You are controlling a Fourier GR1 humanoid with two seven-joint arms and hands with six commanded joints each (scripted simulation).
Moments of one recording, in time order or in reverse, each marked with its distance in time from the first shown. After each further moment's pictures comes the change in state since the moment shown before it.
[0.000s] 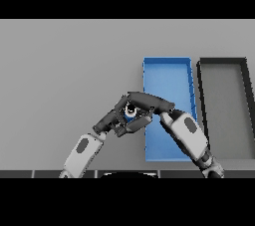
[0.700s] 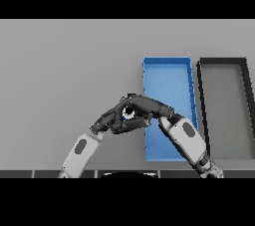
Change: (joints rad) left arm 0.012 0.015 0.018 -0.026 -0.090 -0.008 -0.023; right arm 0.043 0.027 0.016 -0.034 0.084 -0.049 -0.084
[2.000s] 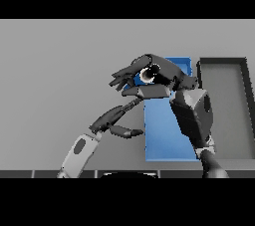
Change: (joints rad) left arm 0.003 0.010 0.010 0.009 -0.013 -0.056 0.153; right arm -0.389 0.006 -0.343 0.050 -0.430 -0.155 0.280
